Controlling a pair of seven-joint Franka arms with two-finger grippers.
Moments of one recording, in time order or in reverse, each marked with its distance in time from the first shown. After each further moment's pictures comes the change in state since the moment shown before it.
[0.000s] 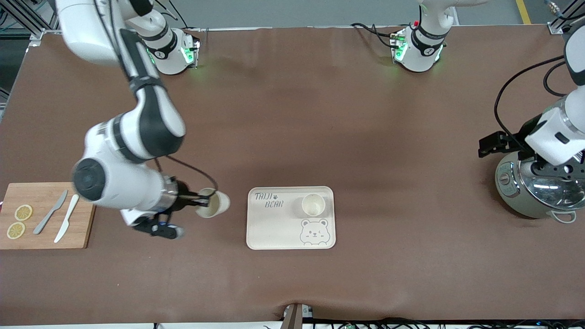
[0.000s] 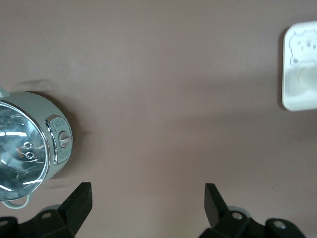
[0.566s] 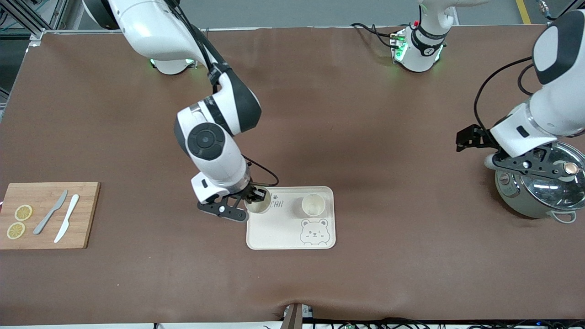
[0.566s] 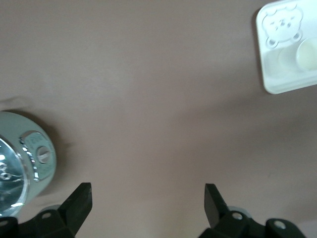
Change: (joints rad) left arm -0.004 -0.011 -0.095 -0.058 -0.001 0.057 -0.018; right arm 0.186 0.072 -0.004 -0.027 -0.237 0.213 0.252
